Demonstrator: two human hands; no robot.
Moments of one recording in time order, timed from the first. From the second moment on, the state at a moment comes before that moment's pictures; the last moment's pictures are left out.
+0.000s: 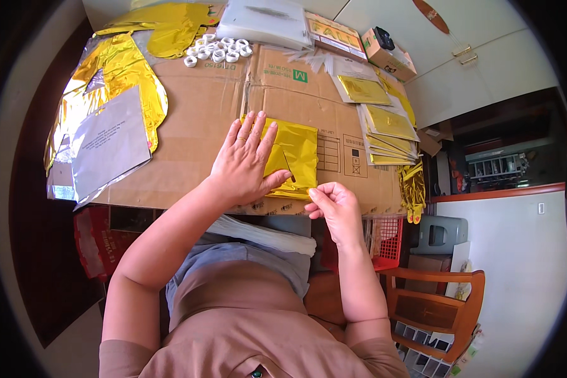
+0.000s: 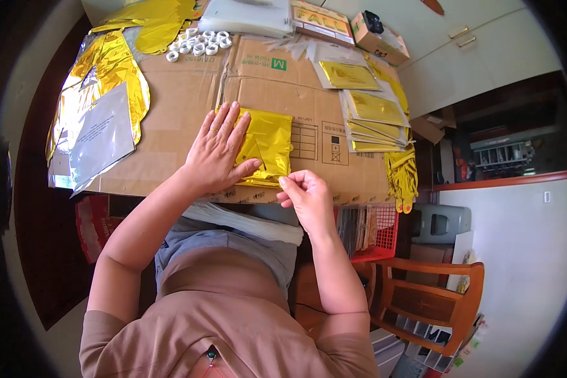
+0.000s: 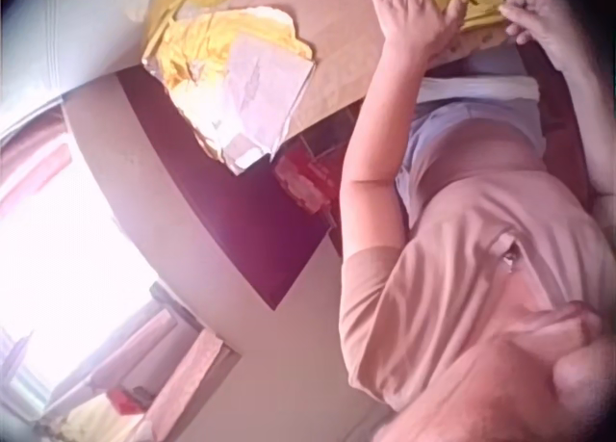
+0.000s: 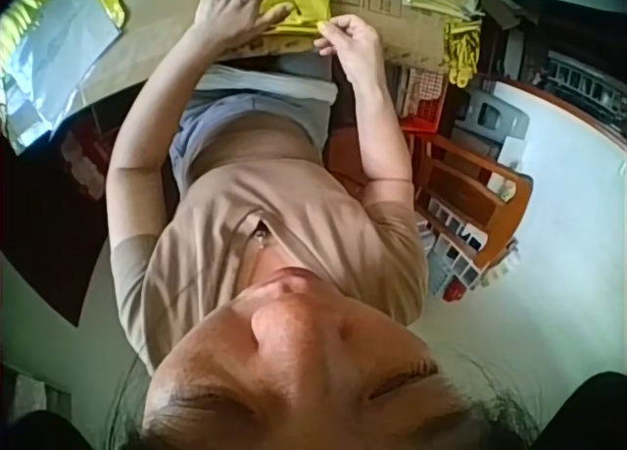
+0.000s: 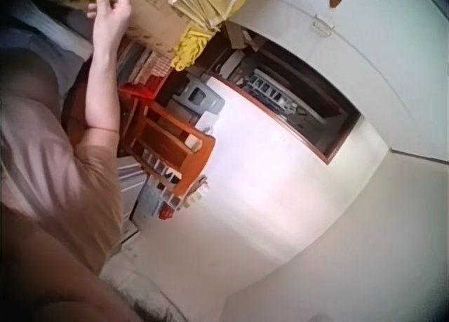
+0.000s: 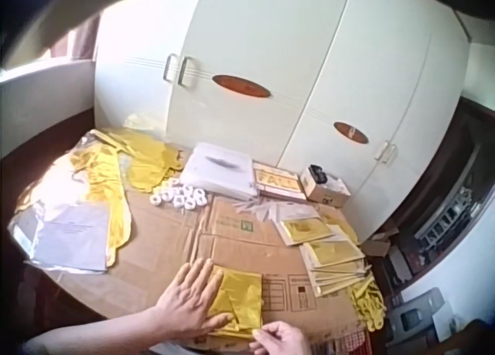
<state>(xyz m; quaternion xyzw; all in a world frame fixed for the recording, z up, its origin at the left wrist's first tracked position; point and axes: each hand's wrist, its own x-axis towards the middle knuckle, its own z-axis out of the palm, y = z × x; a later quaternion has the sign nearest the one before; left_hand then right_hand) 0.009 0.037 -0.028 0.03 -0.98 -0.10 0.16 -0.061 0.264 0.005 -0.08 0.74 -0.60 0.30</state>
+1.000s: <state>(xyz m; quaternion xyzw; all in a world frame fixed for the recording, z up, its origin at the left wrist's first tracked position) 0.015 0.042 -0.014 0.00 -0.98 -0.13 0.13 -0.067 0.246 -0.005 -0.17 0.75 -0.60 0.21</state>
